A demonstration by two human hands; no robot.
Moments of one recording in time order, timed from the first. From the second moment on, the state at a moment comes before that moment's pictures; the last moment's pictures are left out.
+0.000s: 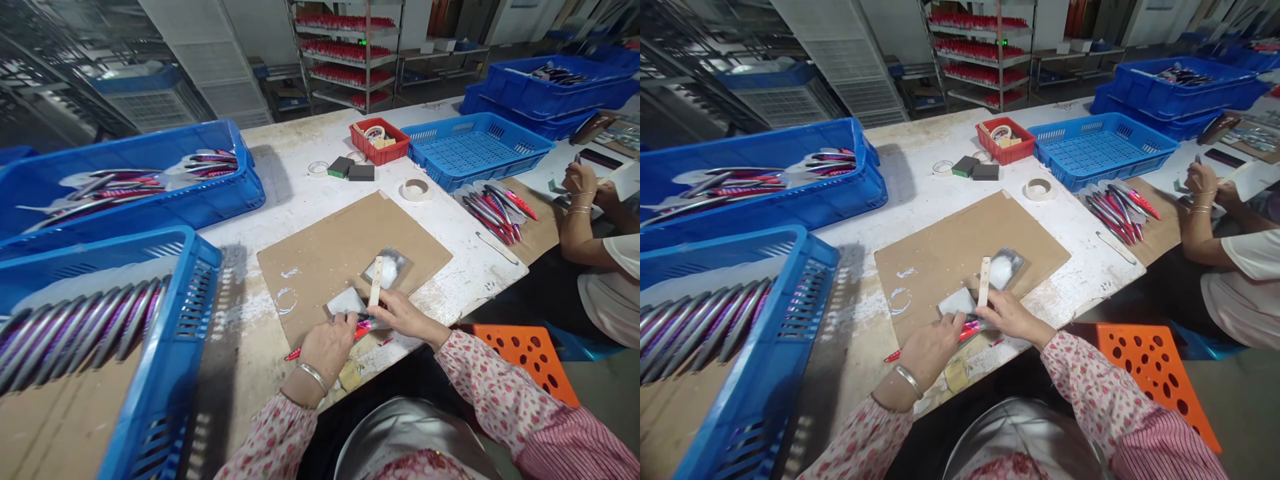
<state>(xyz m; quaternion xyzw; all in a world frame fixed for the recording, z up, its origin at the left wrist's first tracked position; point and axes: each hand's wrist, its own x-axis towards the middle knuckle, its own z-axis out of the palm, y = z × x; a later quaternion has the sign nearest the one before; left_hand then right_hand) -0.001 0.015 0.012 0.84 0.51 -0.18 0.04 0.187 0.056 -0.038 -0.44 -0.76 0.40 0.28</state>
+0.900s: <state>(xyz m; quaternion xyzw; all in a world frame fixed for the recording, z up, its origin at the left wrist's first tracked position) -0.002 0.014 0.009 0.84 0.52 -0.18 0.03 0.178 0.050 -0.038 -0.45 -0.75 0.38 0.29</state>
